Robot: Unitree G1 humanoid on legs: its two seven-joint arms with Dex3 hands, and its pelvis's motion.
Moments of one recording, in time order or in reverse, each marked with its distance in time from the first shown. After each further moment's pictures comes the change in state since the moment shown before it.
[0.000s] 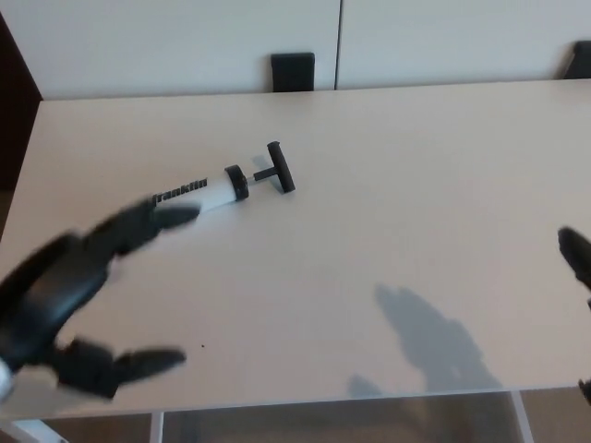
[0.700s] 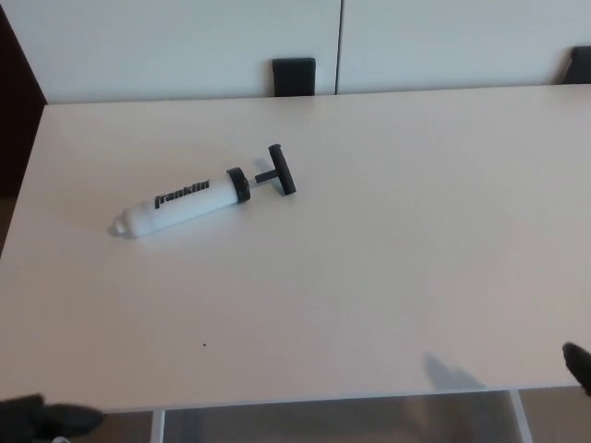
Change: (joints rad) left_arm 0.420 -0.009 0.322 0.098 -0.288 -0.019 -0.242; right_arm 0.265 -0.041 -0.006 0.033 0.018 -0.089 0.070
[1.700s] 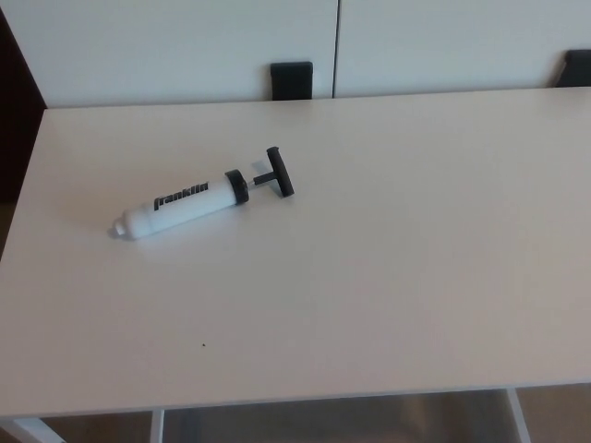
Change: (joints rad) left_arm -0.020 0.165 0.169 0.777 -0.166 -0.046 -0.300; right_arm 0.018 -0.068 -0.125 0.513 0.031 -0.078 0.100
